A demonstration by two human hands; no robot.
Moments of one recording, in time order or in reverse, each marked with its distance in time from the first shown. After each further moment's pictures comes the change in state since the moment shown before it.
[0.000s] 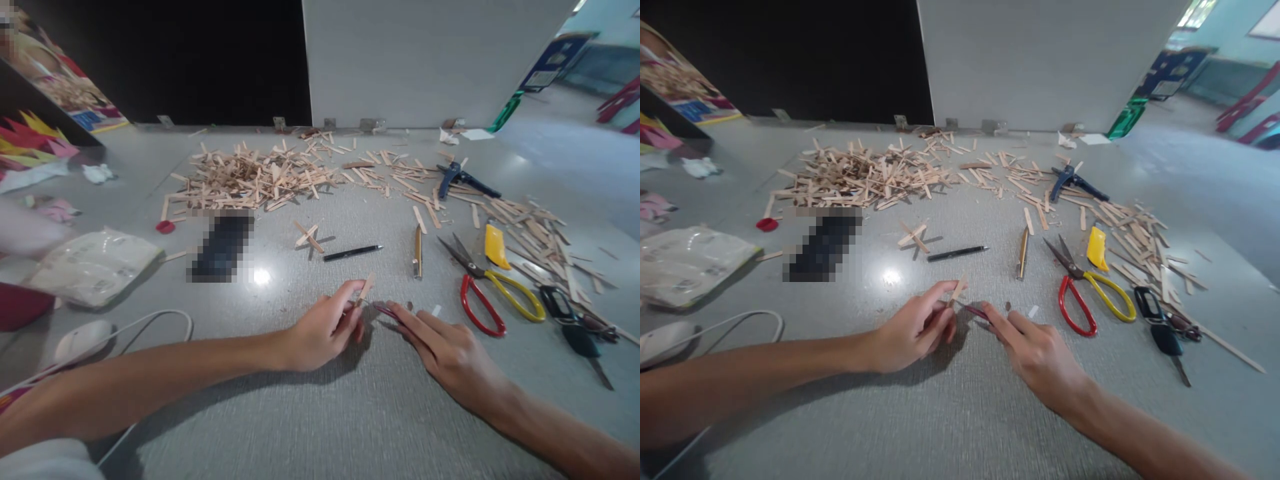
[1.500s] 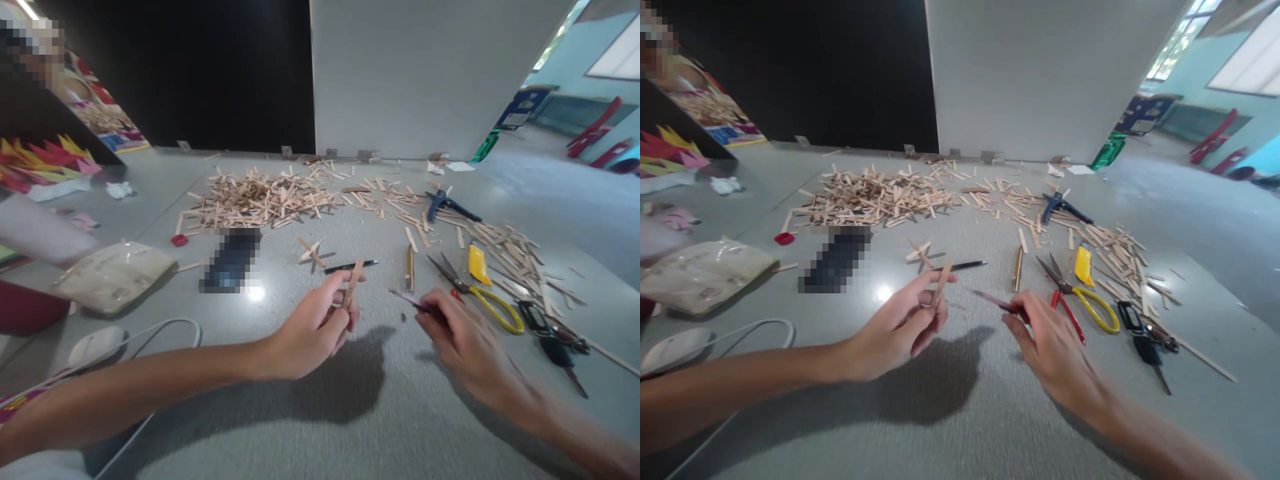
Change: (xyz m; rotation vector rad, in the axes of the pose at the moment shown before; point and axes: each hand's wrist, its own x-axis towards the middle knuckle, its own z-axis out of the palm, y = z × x) left_hand -0.010 0.048 -0.014 -0.317 0.149 -0.038; right_hand 0.027 0.011 -0.040 0.217 0.091 0.279
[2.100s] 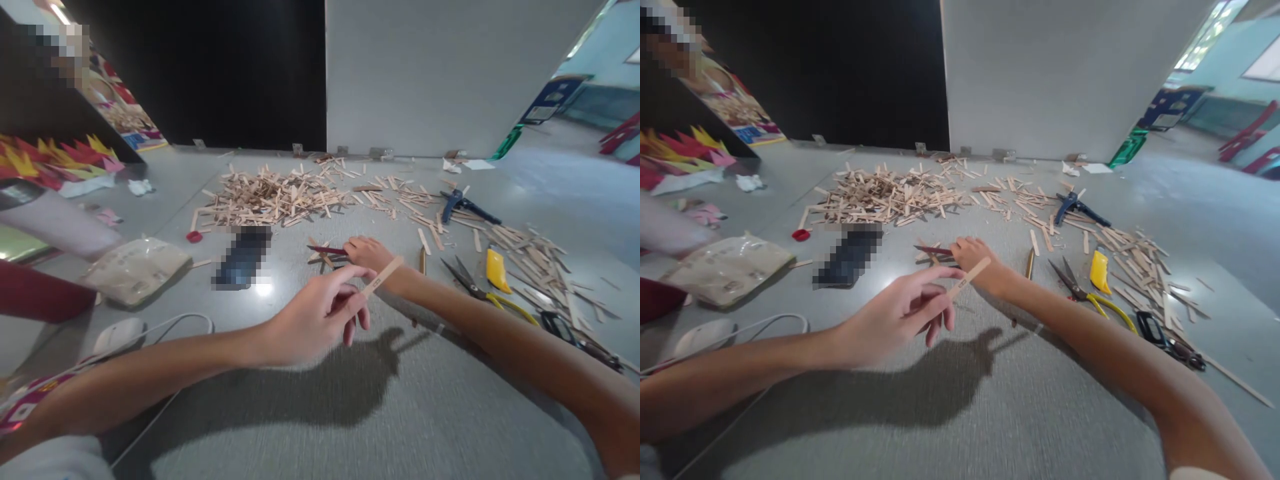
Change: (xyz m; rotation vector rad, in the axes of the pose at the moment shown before) left_hand 0.005 0.024 -0.015 0.170 -0.022 -0.033; right_hand 0.145 0.018 0.111 -0.243 -0.398 -0.205
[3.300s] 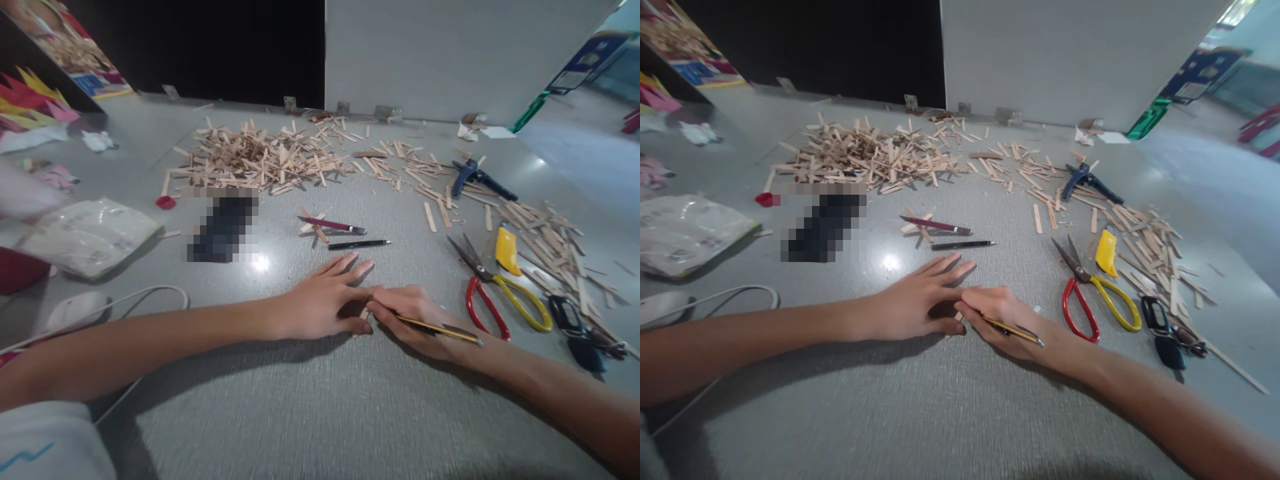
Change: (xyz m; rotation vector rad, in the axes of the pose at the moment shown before) left_hand 0.030 -0.069 0.004 0.868 -0.261 0.158; right_hand -0.131 -0.015 0.003 0.684 0.010 -0.185
